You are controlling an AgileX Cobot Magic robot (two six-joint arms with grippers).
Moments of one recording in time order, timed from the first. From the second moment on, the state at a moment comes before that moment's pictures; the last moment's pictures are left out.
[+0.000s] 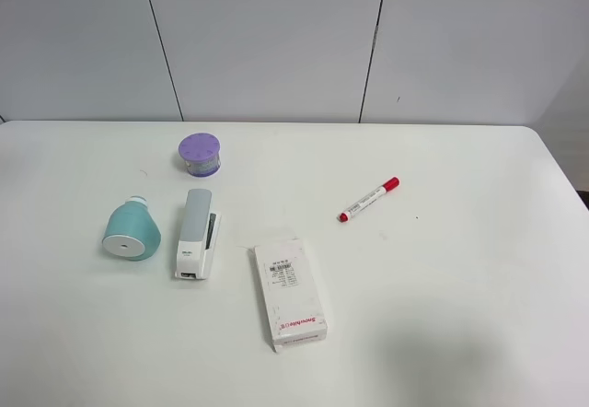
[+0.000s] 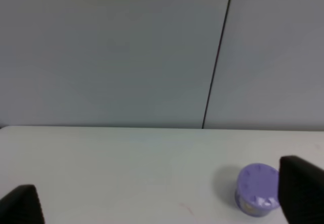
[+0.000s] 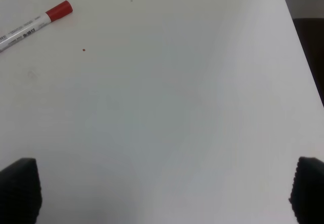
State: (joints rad) left arm -0.03 1.08 -1.17 0.11 0.58 -0.19; right arm -0.08 0.08 -0.48 0.00 1.06 0.01
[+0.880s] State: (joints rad) left arm -0.03 0.00 -0.55 0.16 1.09 -0.24; right arm -0.08 0.08 -0.48 0.00 1.06 0.01
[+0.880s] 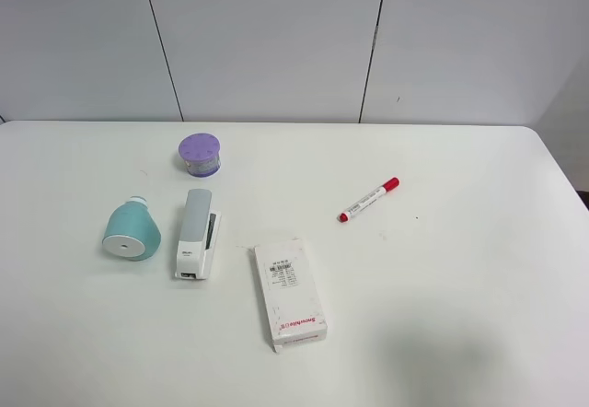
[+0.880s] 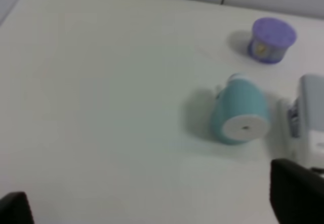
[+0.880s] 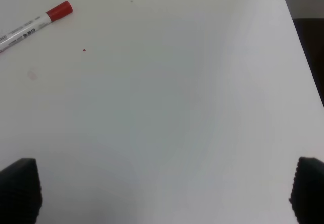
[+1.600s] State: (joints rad) left arm -0.03 -0.01 -0.50 0.08 1.05 -0.05; right arm -0.08 0.08 -0.48 0.00 1.06 0.01
